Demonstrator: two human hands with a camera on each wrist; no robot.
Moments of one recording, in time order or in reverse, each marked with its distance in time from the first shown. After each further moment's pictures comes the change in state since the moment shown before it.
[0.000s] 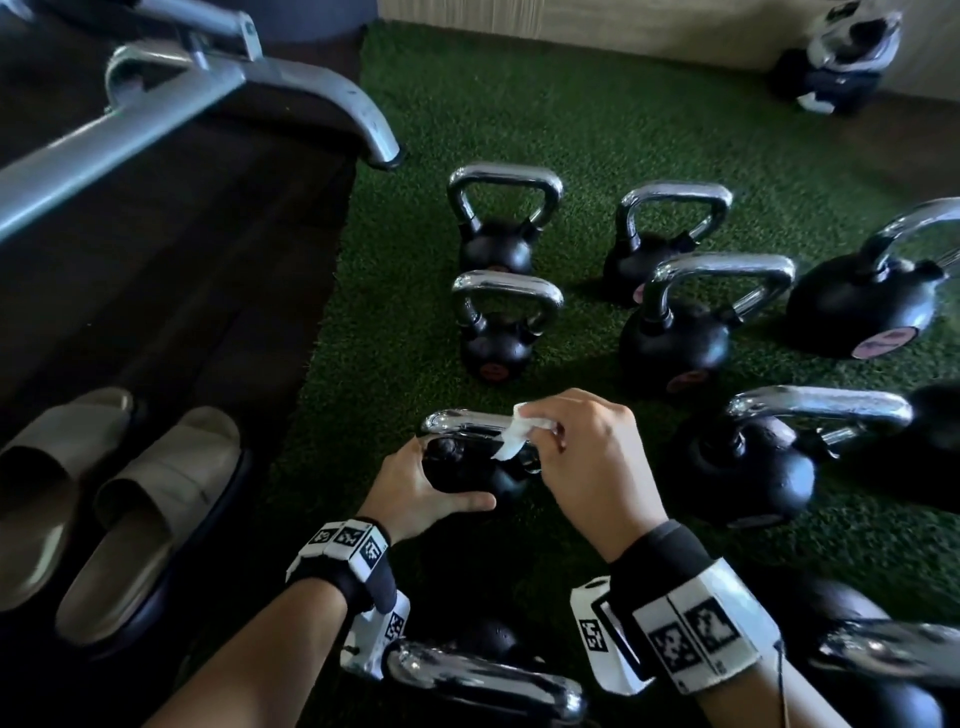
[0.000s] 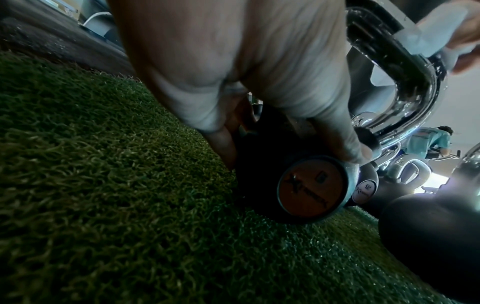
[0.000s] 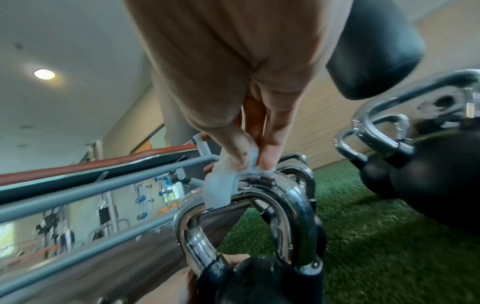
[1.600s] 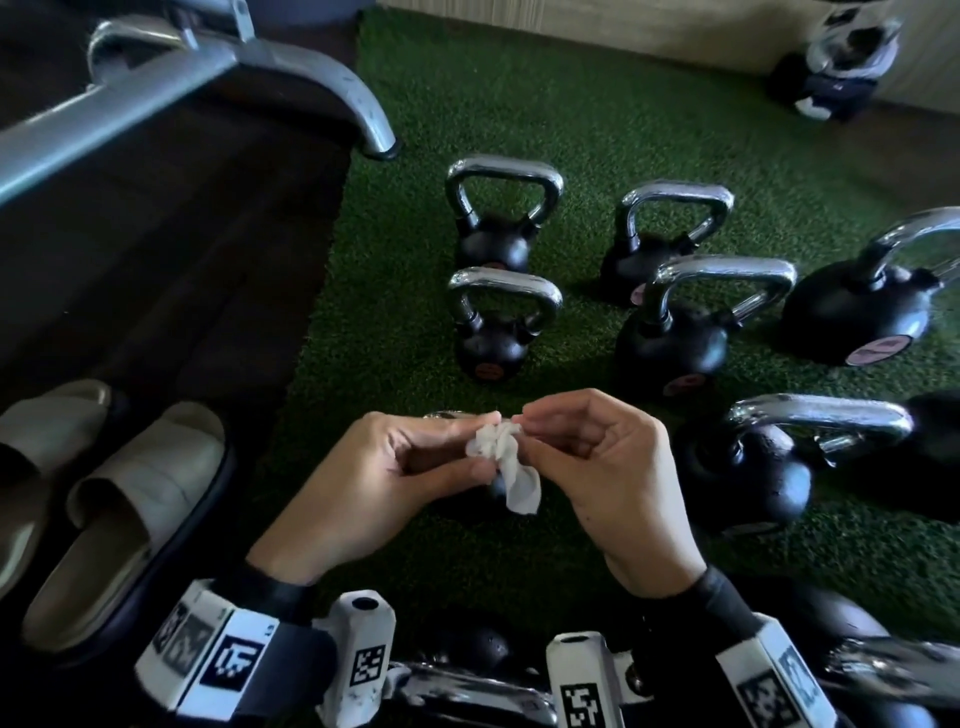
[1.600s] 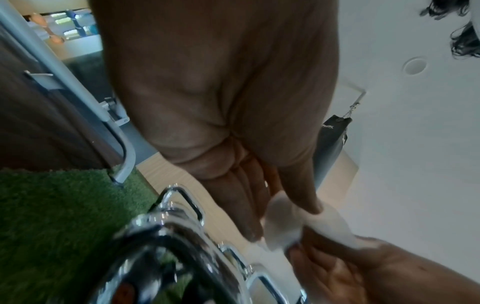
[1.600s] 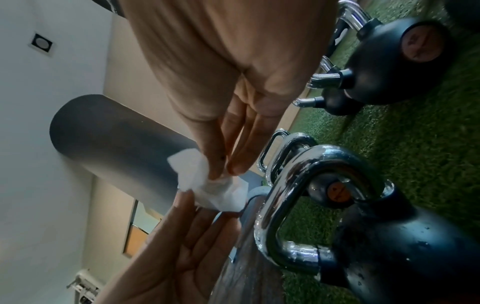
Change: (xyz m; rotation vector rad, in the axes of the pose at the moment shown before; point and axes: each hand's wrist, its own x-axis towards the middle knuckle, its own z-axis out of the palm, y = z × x) left_hand -0.069 0.102 -0.066 -0.319 -0.192 0.366; right_hand -0.009 -0.021 -0.021 0.806 -0.017 0.277
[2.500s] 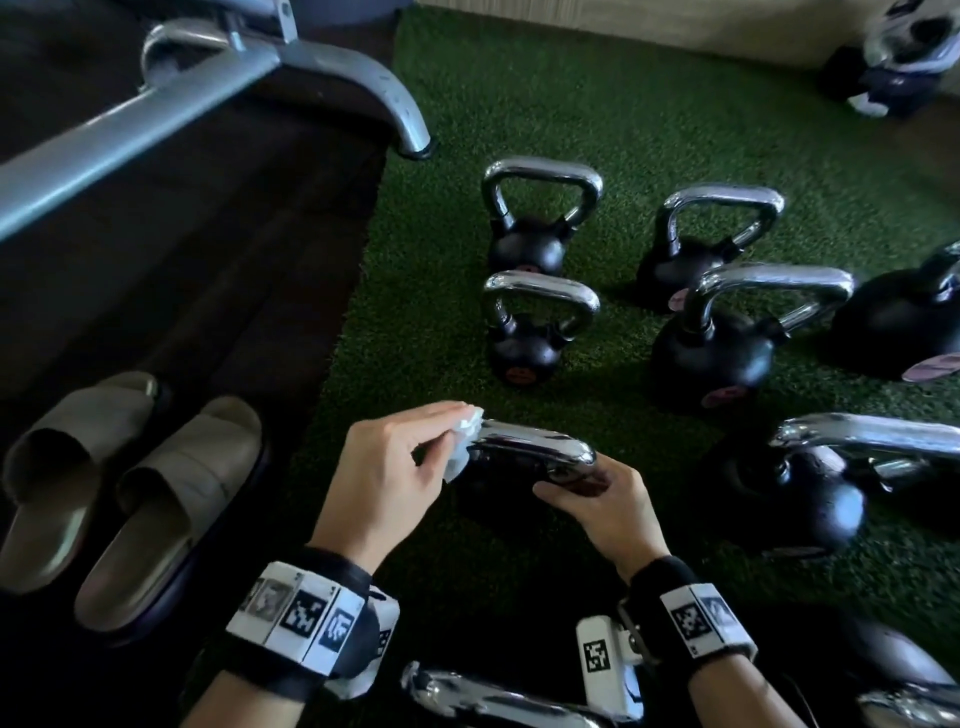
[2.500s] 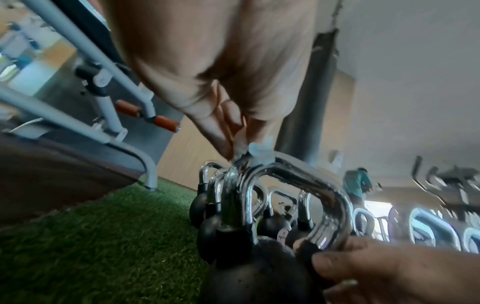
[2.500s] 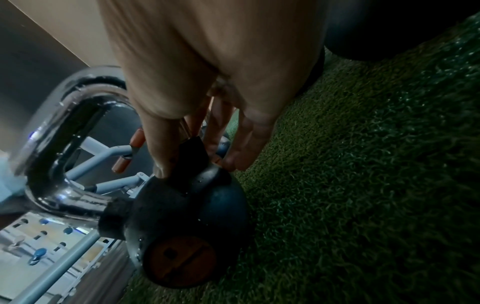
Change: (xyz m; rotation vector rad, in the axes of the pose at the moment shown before) left_hand 0.008 -0.054 -0.012 0.515 0.457 0.246; right_hand 0.020 0.127 -0.017 -0.289 -0.053 0.257
